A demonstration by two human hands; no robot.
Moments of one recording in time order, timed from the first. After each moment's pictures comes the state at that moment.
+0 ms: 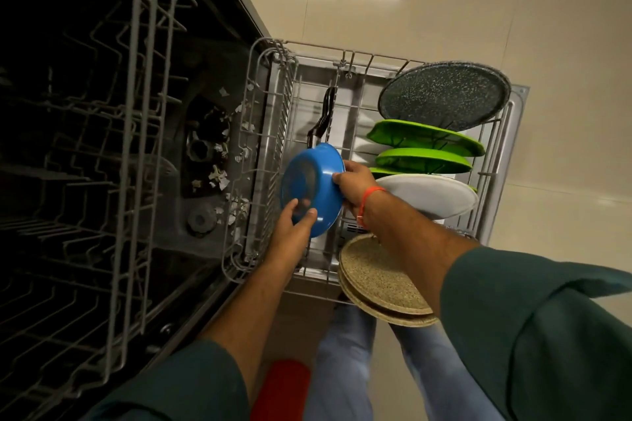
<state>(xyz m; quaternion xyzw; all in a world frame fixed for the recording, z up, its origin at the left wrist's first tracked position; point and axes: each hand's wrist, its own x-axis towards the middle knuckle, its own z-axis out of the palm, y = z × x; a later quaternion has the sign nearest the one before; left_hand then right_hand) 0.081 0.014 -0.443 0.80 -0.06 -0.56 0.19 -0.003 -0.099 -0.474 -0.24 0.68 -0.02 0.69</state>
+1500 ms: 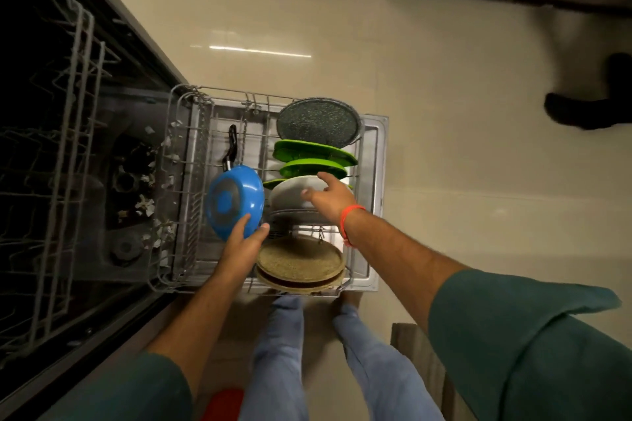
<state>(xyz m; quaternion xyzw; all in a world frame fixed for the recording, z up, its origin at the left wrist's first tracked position) -0.005 0.027 -0.355 0.79 -0.12 -0.57 0.21 -0.155 -0.087 -0.334 -0.39 0.70 0.01 0.60</state>
